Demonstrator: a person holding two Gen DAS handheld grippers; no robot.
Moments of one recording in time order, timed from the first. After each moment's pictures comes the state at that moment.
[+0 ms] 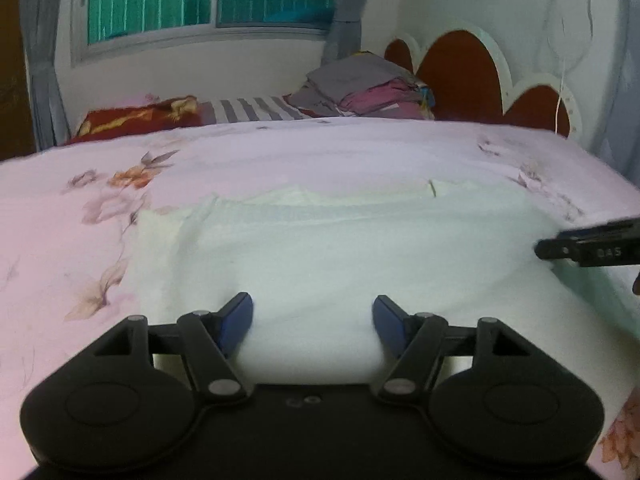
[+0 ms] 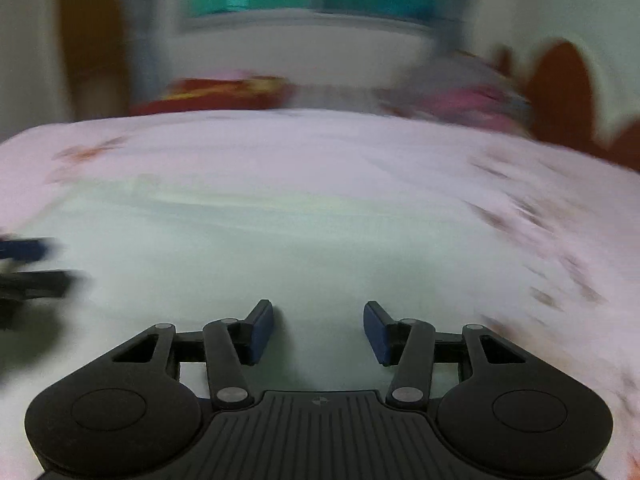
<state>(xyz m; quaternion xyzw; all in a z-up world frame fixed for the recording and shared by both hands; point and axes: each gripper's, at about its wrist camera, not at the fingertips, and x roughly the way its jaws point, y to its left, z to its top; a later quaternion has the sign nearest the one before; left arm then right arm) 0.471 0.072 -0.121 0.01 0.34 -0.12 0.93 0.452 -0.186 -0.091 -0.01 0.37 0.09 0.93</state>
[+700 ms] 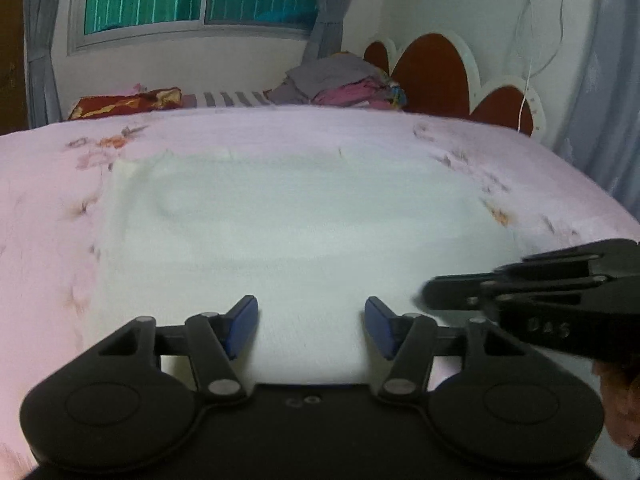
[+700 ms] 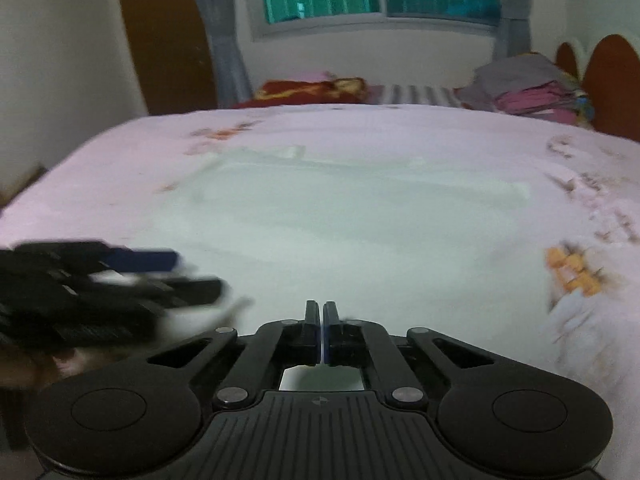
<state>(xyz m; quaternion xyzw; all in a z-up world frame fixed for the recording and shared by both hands) 0.363 0.020 -0.113 -0.01 0.34 -0.14 0.93 0.339 -0.142 -0.070 0.02 0.36 0.24 0.90</state>
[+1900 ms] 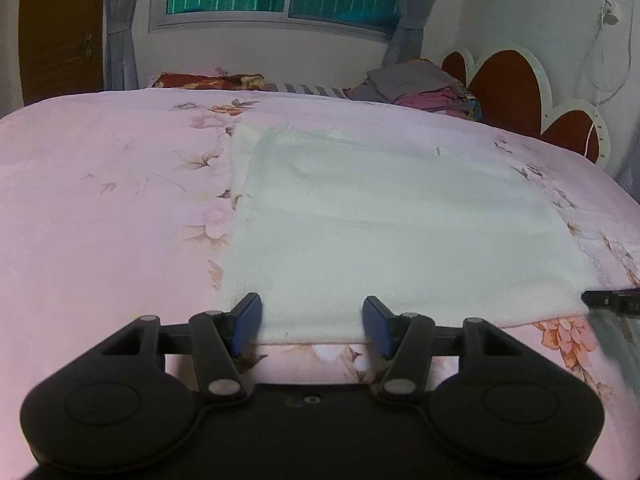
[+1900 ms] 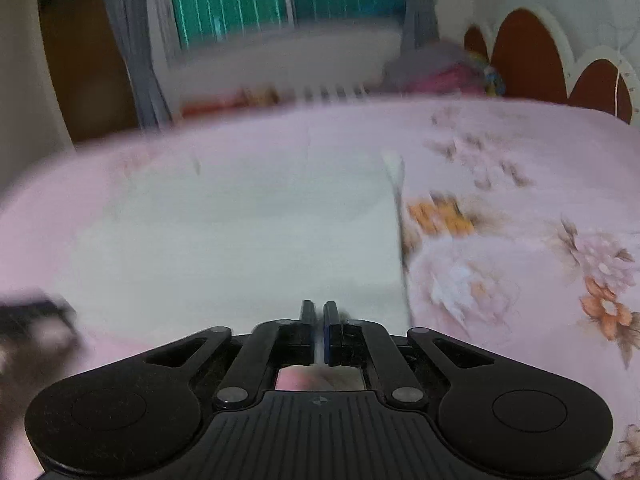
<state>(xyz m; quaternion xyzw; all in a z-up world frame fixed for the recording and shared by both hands) 0.334 0.081 -0.114 -0.05 0.35 -0.03 0.94 0.311 -0.201 -0.078 0.02 0.39 0.09 0.92</state>
